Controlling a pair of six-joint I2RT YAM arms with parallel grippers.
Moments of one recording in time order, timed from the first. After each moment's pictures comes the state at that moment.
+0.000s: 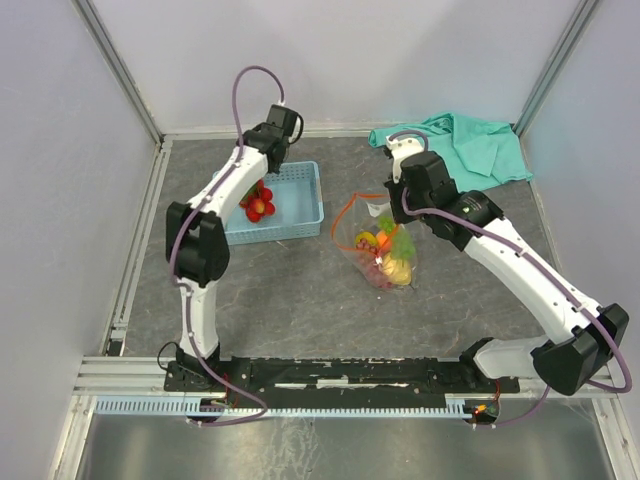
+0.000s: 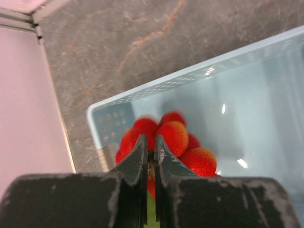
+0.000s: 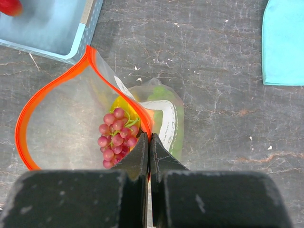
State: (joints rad) left arm -0.39 2.13 1.95 -0.75 -0.52 0.18; right arm 0.61 1.32 1.36 -0.71 0.22 0.13
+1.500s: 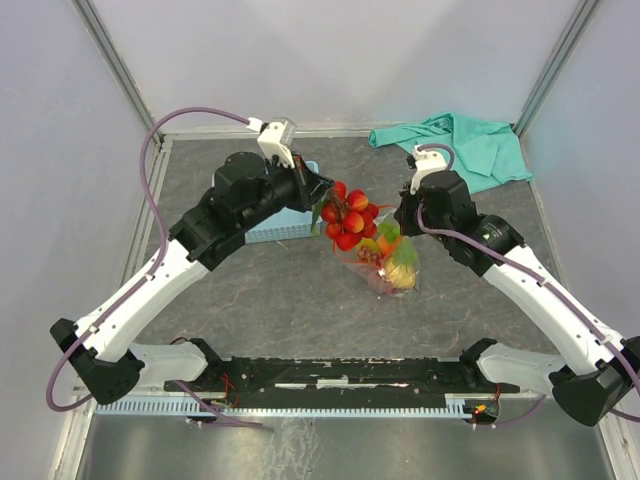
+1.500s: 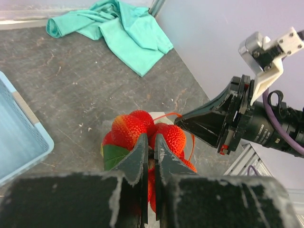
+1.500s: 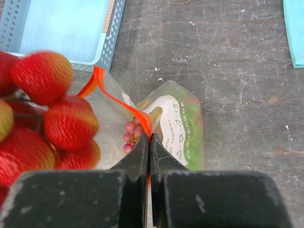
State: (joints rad) left arm -0.74 1.21 1.38 -0.34 0.00 -0.48; right arm 0.61 1.14 1.19 -0.62 0.18 0.30
